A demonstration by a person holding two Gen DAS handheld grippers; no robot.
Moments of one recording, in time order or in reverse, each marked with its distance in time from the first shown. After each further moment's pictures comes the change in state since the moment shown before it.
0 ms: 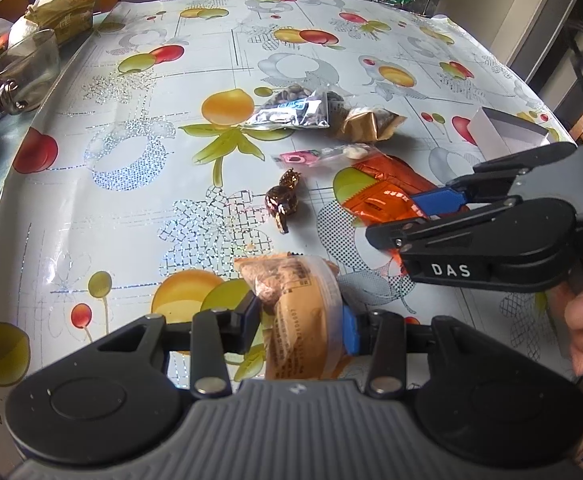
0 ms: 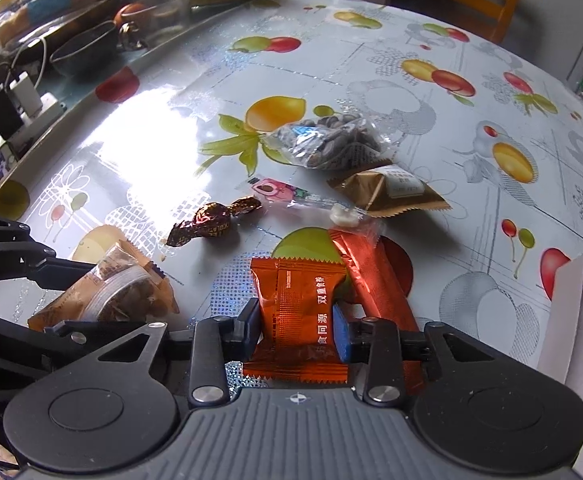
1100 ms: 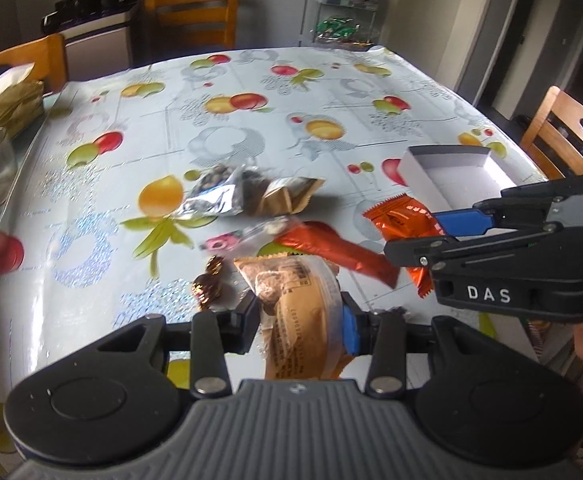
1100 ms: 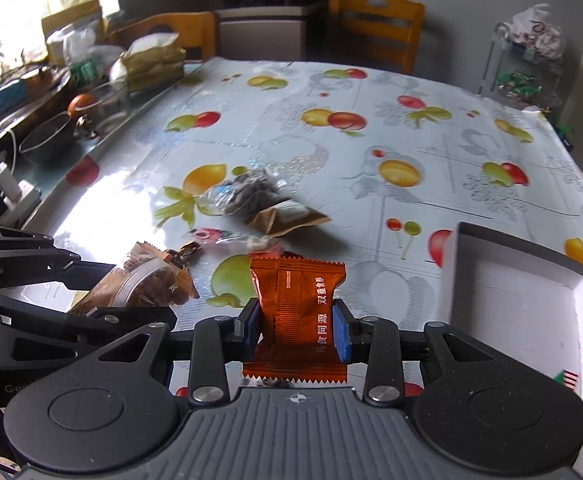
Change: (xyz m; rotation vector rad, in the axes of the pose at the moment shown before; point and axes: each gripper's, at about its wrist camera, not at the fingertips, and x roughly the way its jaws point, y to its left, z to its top) left arm -0.028 -0.058 0.029 0.154 -0.132 -0.061; right arm -0.085 -0.036 -0.034 0.200 -0.174 -0.113
